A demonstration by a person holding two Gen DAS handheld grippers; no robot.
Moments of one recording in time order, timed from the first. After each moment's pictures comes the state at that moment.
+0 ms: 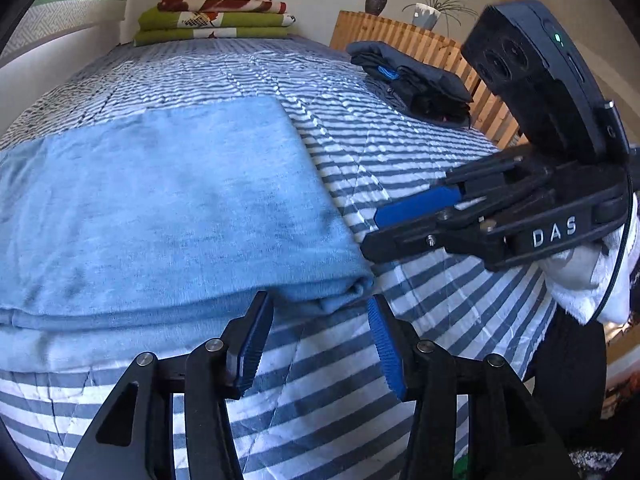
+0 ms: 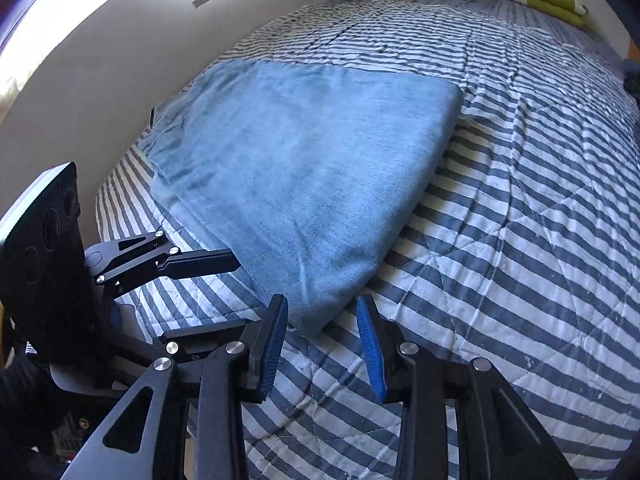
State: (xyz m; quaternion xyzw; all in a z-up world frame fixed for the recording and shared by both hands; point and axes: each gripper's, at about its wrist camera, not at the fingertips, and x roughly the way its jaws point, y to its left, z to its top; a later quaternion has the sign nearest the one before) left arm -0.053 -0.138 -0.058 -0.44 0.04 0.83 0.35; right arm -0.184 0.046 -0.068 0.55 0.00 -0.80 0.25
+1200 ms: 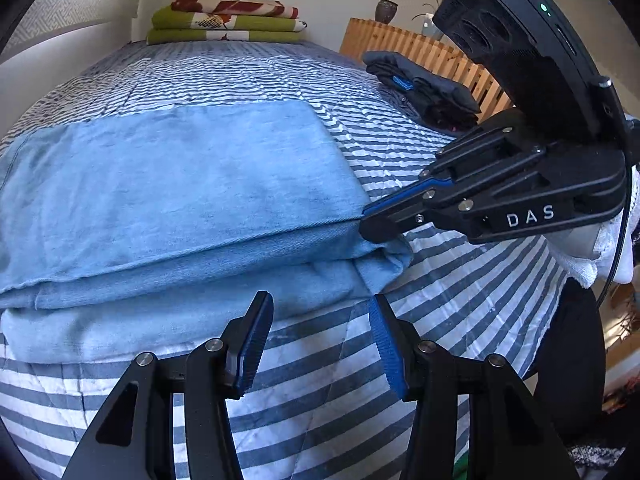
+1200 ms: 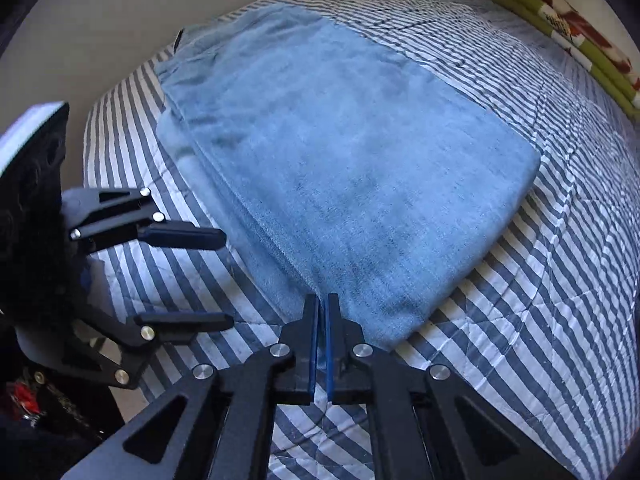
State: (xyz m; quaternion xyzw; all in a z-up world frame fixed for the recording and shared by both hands) left arm -0.061 -0.176 -0.056 -0.43 0.02 0.83 0.35; right arm -0.200 -0.016 -0.056 0.57 0.12 -0.77 0.26
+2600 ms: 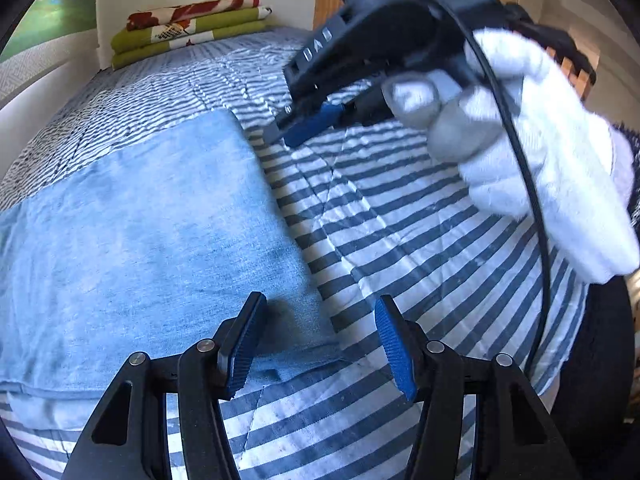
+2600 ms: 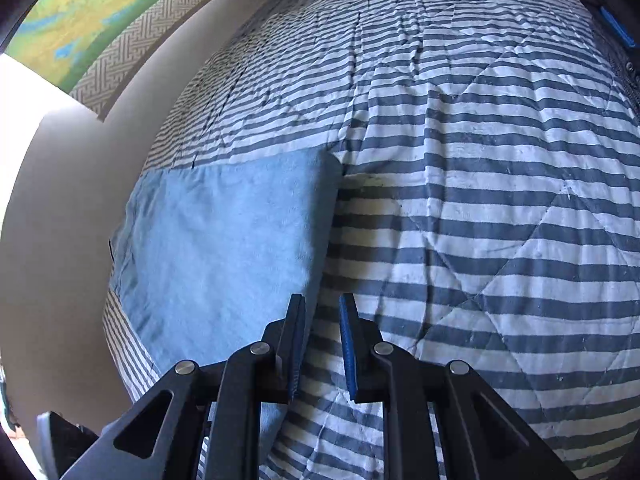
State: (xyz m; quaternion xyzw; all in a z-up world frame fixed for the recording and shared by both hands) left arm -0.073 -0.037 -0.063 -0.44 0.14 0.82 0.33; right arm -0.300 0.133 -0.085 0.55 -0.22 -0.79 0.16
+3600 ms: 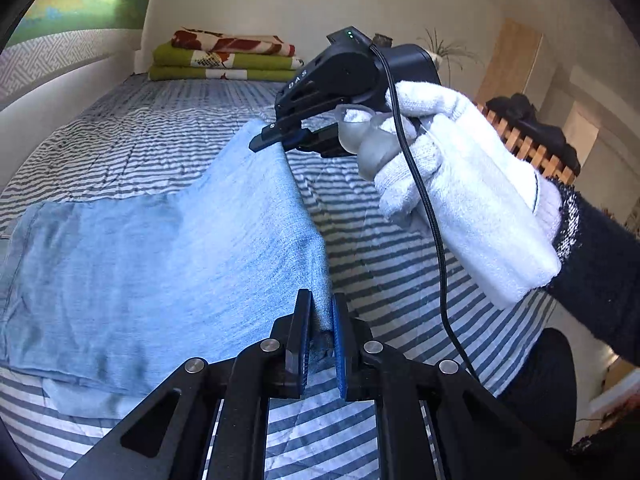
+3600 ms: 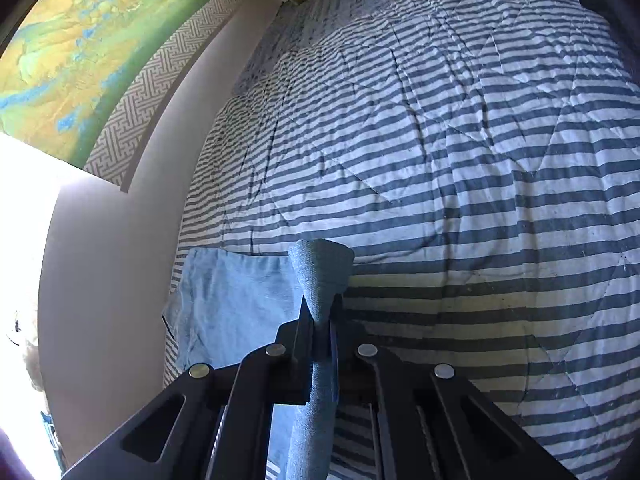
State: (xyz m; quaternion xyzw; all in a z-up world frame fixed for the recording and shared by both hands) left arm -0.082 -0.137 0.026 -0.37 -0.01 0.86 0.34; right arm -0.366 0.075 -0.031 0.52 -0.30 -0.78 0.15
